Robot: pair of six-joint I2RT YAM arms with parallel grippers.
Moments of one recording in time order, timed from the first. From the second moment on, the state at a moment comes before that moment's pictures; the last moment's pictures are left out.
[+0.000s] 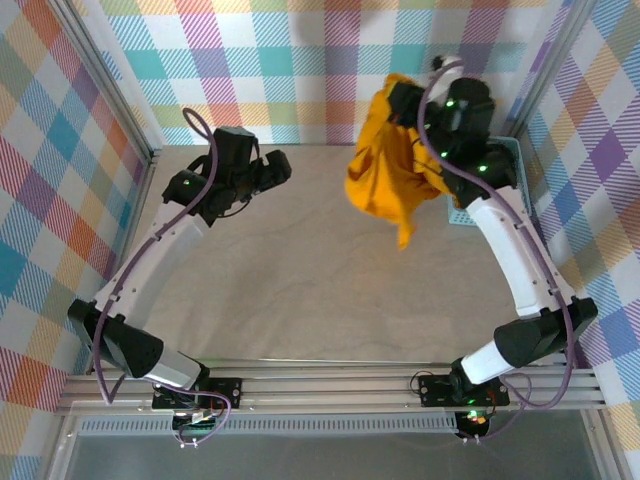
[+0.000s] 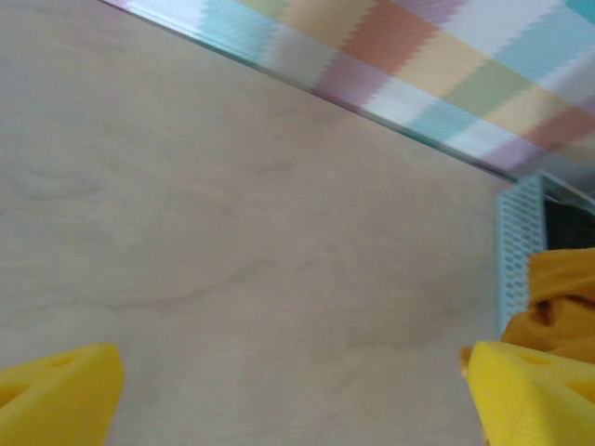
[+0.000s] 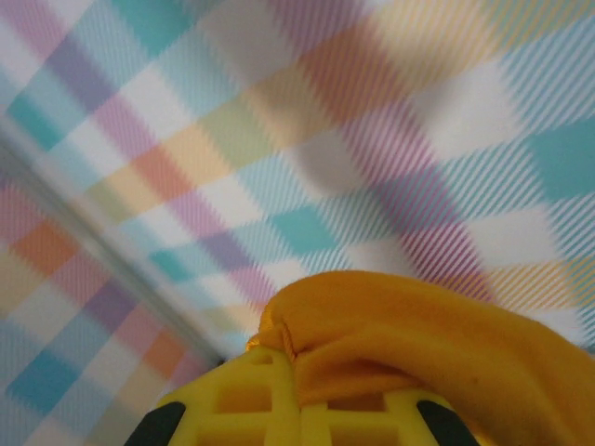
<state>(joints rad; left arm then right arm) -0.46 1.47 1.65 -0.85 -0.20 -0.70 0.42 1.51 1.77 -0.30 -0.09 0.51</state>
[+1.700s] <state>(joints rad) -0.42 1.30 1.60 -1.07 -0.45 -0.81 0.82 1.52 1.71 -0.56 -0.08 0.28</state>
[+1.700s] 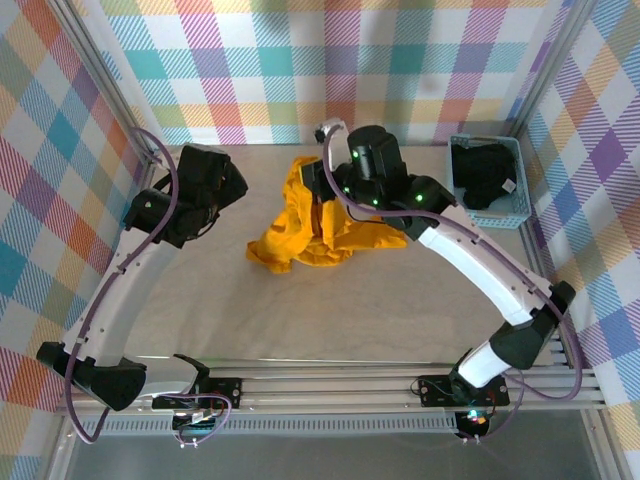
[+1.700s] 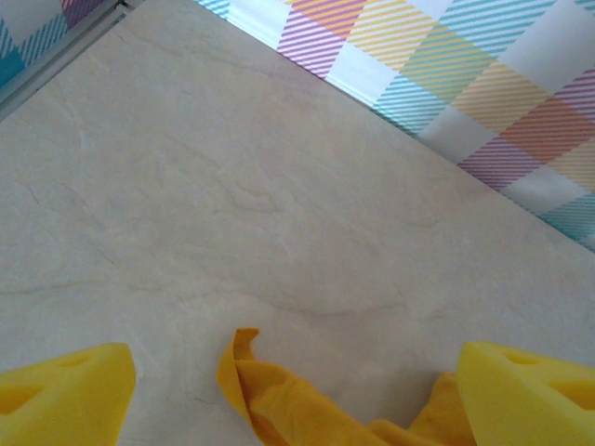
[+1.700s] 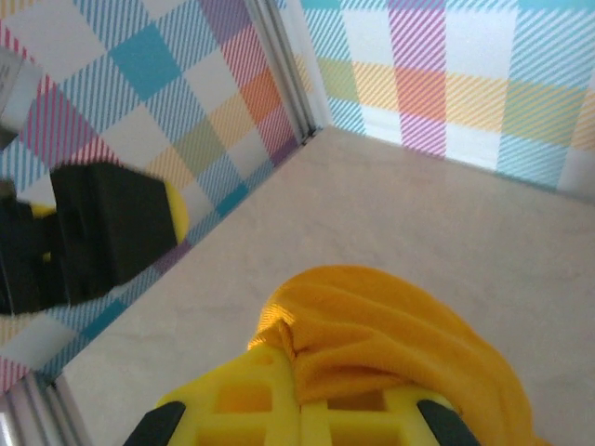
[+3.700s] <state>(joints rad) -0.25 1.59 1.60 -0.87 -0.19 -0.84 0.29 1.67 1.61 -0.65 0.11 0.45</state>
